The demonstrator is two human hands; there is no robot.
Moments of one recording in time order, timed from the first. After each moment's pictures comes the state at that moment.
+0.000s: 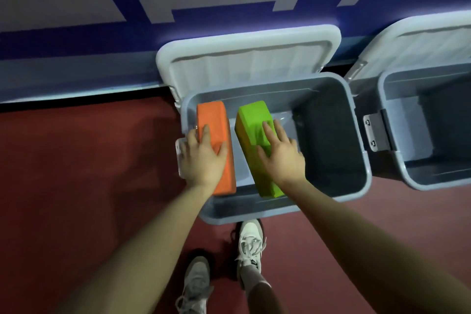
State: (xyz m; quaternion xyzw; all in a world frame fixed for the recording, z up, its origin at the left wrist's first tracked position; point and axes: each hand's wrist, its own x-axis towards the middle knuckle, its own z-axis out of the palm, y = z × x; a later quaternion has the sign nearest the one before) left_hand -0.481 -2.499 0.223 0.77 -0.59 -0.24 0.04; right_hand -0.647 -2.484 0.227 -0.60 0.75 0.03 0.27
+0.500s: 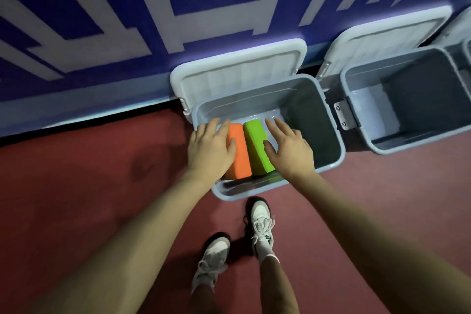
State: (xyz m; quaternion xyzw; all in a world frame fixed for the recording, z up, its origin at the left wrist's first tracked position) left_hand -0.446 -2.464 0.372 0.59 -0.78 -0.20 0.04; right_hand -0.624 -2.424 0.371 -0.61 0.76 -0.02 0.21
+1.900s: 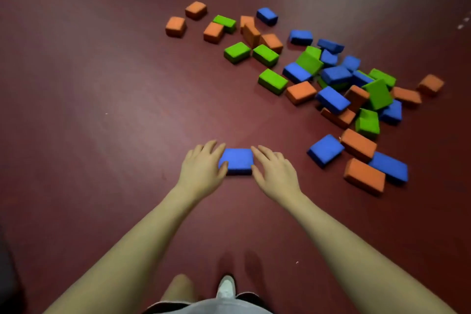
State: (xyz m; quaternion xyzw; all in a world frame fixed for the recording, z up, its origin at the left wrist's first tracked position) left_hand -0.728 -1.648 0.649 -0.44 -0.89 -0.14 -0.07; right_hand -0.602 -1.498 0.632 0.24 0.96 -0.13 -0.04
